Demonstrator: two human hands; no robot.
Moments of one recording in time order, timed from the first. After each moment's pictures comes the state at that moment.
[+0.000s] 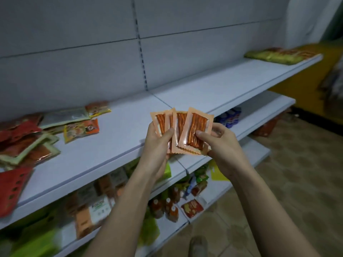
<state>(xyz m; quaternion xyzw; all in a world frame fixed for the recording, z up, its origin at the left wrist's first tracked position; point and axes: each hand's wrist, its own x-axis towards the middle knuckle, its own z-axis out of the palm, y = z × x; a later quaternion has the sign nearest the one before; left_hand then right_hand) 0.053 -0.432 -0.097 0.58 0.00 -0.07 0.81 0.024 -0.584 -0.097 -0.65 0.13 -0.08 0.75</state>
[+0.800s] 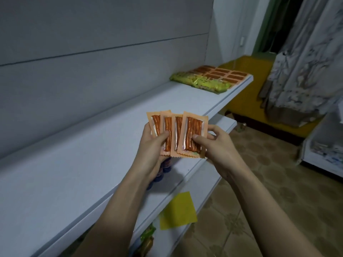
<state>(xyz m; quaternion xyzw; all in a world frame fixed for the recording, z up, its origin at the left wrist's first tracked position) 0.329 -0.873 -0.094 0.57 -0.08 -0.17 0.80 0.260 -1.020 -0.089 -0.66 0.21 -0.16 0.70</state>
